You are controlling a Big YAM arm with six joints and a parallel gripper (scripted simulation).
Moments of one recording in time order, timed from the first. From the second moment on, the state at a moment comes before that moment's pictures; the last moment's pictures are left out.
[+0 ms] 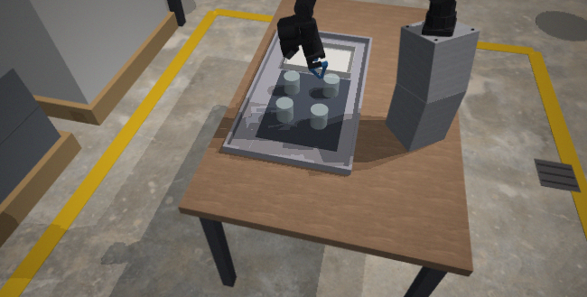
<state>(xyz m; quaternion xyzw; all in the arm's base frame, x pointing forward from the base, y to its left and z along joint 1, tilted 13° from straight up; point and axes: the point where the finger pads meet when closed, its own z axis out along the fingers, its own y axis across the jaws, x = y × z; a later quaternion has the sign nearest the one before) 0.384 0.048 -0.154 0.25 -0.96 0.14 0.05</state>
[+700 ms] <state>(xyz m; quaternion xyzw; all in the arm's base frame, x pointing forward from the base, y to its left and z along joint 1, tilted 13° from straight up) 0.396 0.050 -0.144 0.16 -0.98 0.10 -0.02</state>
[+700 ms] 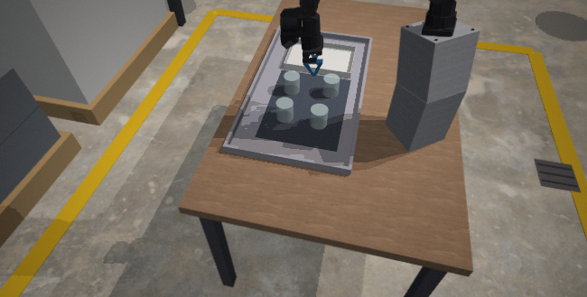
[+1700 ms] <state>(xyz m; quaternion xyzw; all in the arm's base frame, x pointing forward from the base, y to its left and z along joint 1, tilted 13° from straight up) 0.409 0.048 -0.132 0.10 -0.99 0.09 -0.06</state>
